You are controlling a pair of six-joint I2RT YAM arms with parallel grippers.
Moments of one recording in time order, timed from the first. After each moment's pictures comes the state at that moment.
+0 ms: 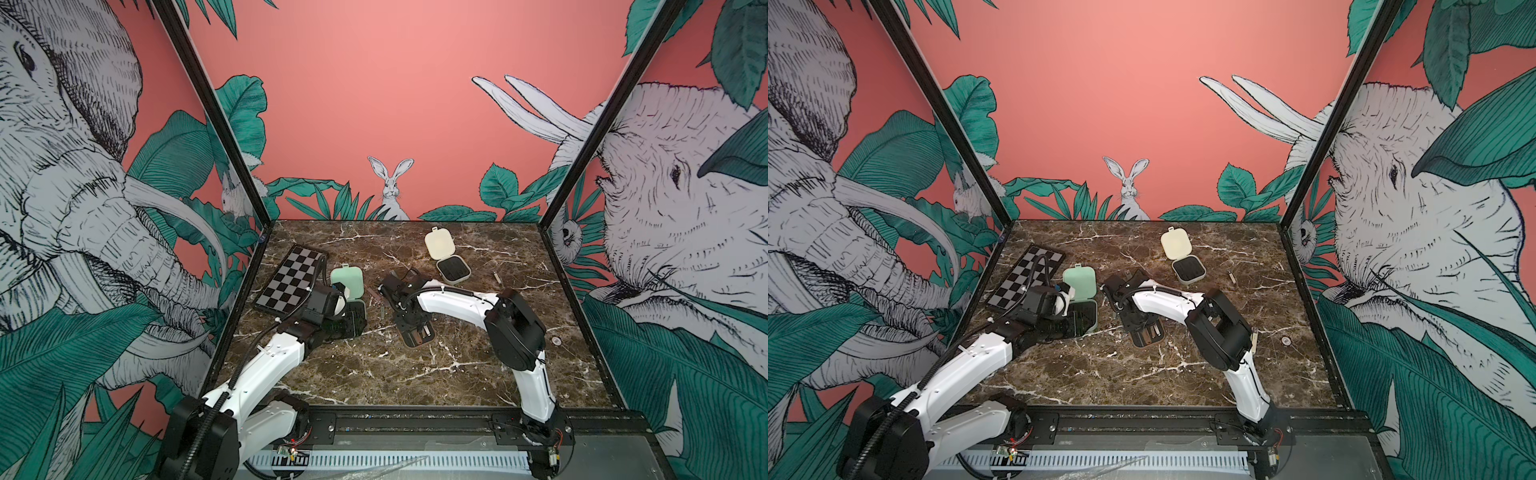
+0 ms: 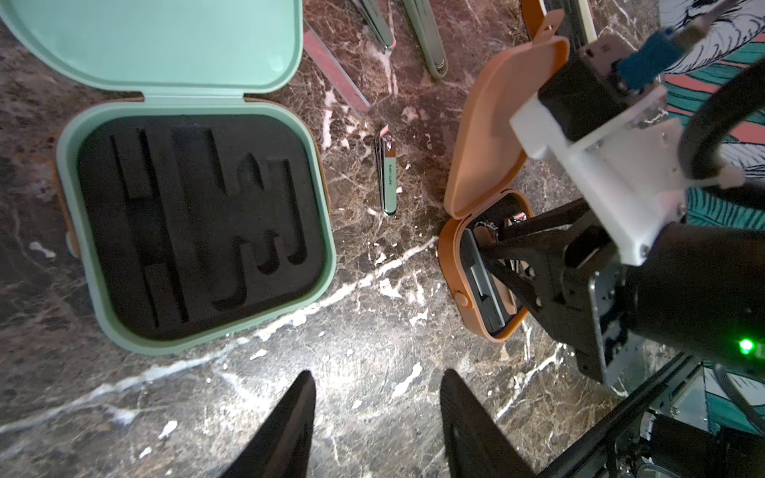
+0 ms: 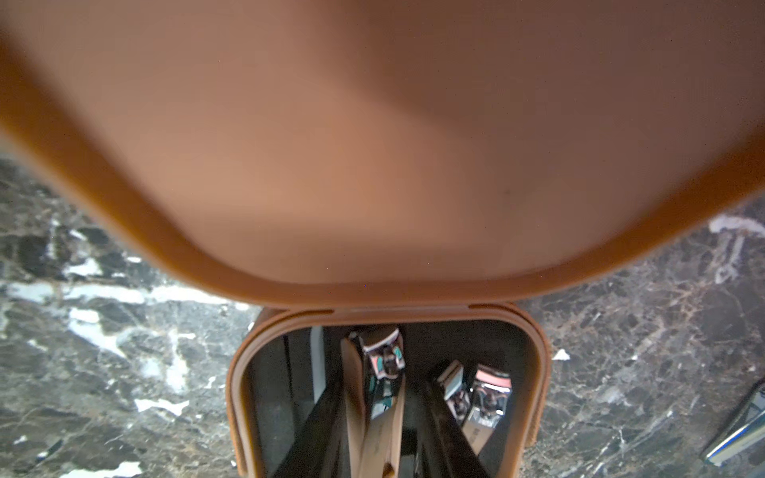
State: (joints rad) left arm -0.42 1.07 0.61 -0.43 0.30 -0.50; right arm 0.90 2.07 1.57 -0.96 0.15 0.47
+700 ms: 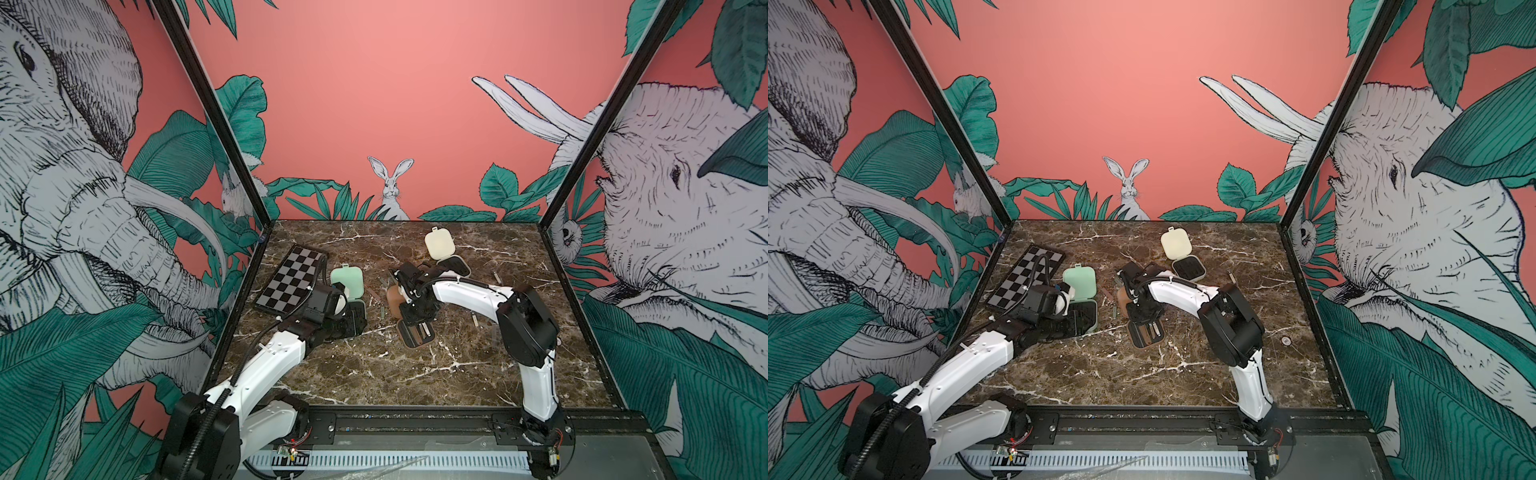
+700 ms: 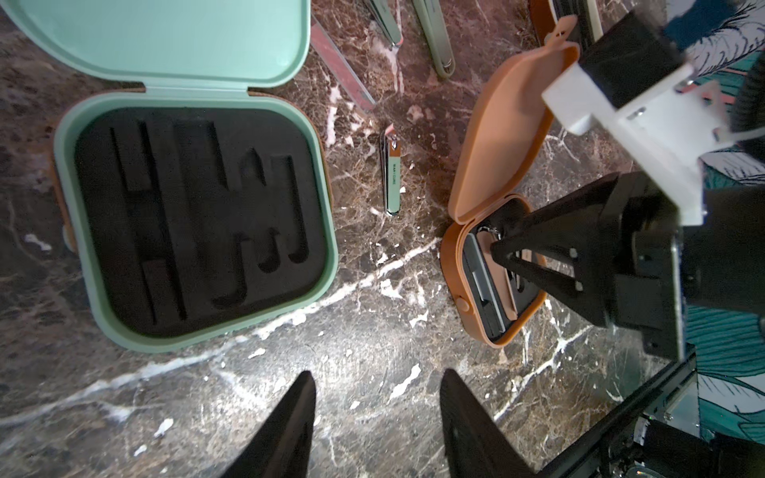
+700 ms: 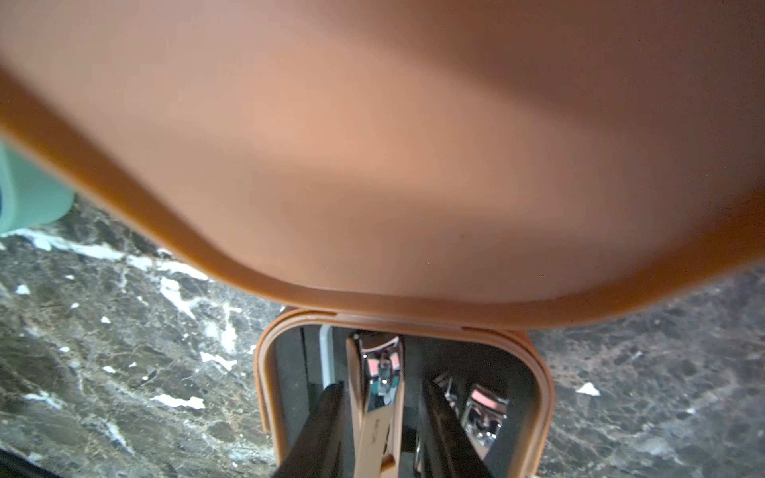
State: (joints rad) left arm -0.42 1.08 0.62 -0.44 0.30 -0.53; right arm 0.79 2.03 1.52 -0.89 -0.12 0.35
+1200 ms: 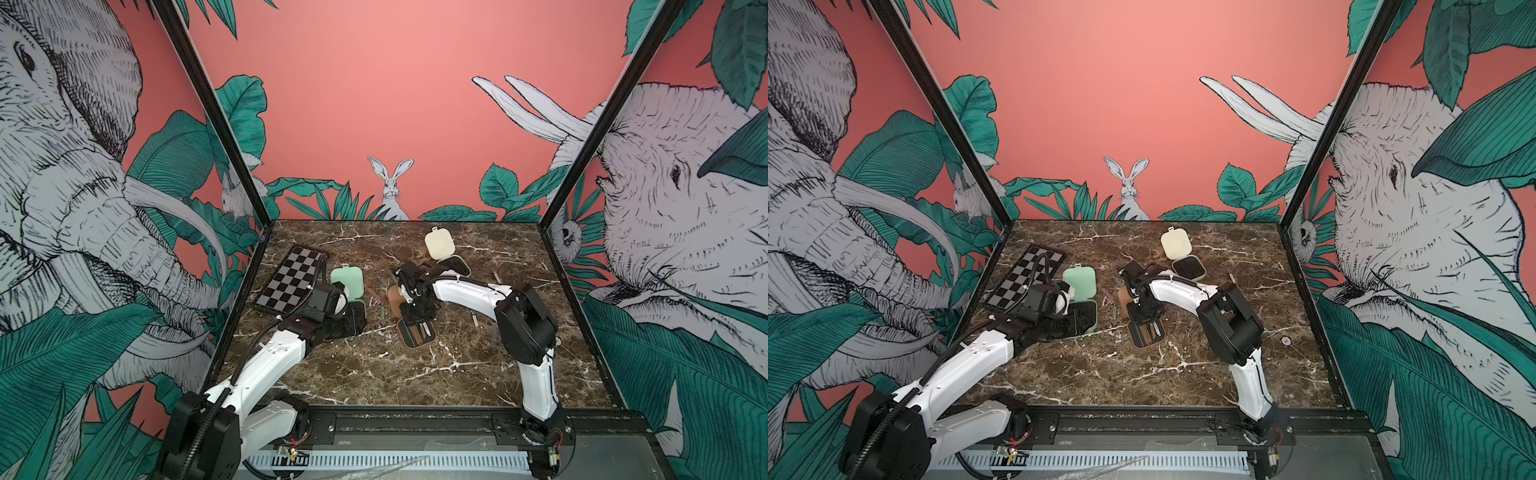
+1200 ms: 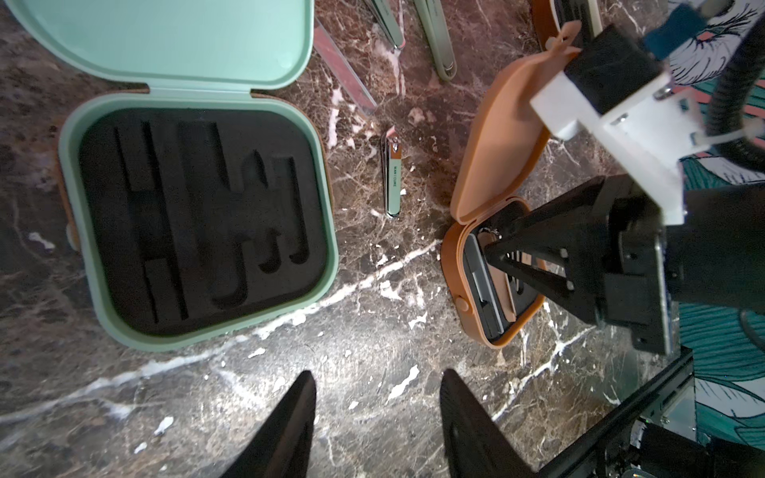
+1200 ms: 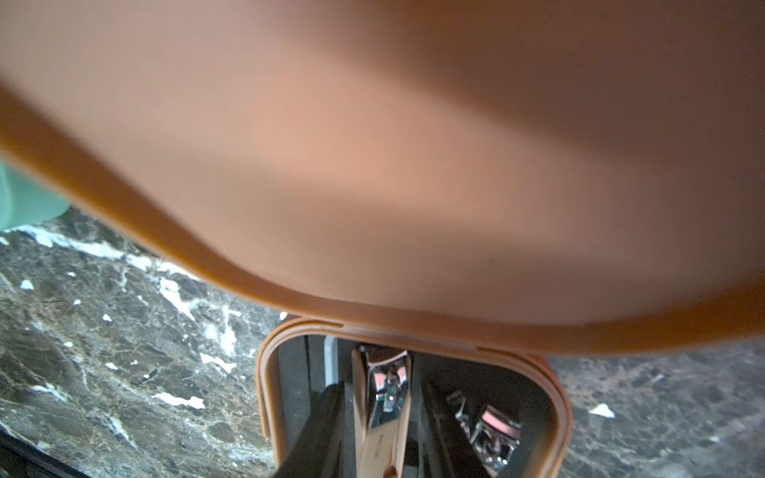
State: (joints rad) left arm -0.42 1.09 0.62 -0.45 0.29 -0.54; right arm 0.77 2.04 1.52 -0.89 -0.15 0.32
